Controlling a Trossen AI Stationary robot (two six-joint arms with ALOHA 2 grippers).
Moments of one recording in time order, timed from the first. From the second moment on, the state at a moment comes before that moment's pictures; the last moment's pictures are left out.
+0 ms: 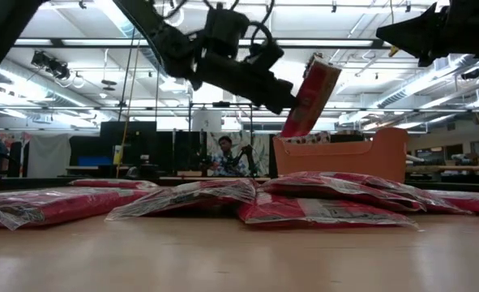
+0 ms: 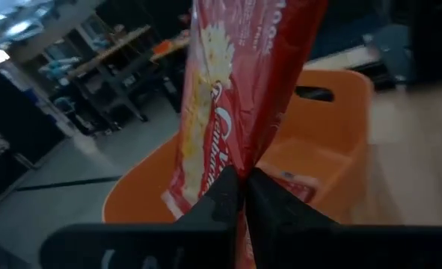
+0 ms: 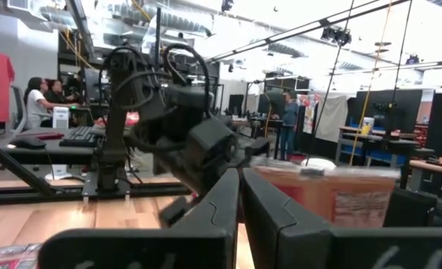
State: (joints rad) left arm 0.22 1.98 1.19 0.65 -0.24 0.42; right arm 0.37 0.42 0.05 0.73 0.74 -0.37
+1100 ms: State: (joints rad) left arm 0.19 2.23 1.54 0.26 -0.36 0.43; right arm 0.37 0.42 0.05 0.73 0.74 -0.37
